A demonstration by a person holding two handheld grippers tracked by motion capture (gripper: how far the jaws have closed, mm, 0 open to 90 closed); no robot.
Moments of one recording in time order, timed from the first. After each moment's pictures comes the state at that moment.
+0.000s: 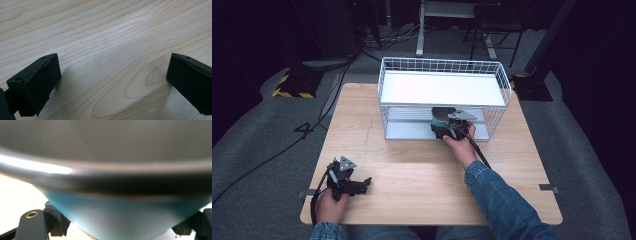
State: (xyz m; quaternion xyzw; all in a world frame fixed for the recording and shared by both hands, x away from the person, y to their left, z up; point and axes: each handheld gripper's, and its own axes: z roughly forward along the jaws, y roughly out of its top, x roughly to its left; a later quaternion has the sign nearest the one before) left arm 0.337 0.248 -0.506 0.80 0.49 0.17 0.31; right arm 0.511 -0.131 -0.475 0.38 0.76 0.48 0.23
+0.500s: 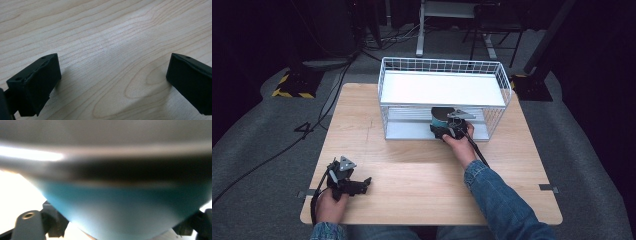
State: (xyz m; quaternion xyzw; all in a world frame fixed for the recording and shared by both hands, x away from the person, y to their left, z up) left arm 0.337 0.248 -0.506 0.80 0.49 0.17 0.31; right arm 0.520 -0.130 -0.485 0.40 0.76 0.48 0.20
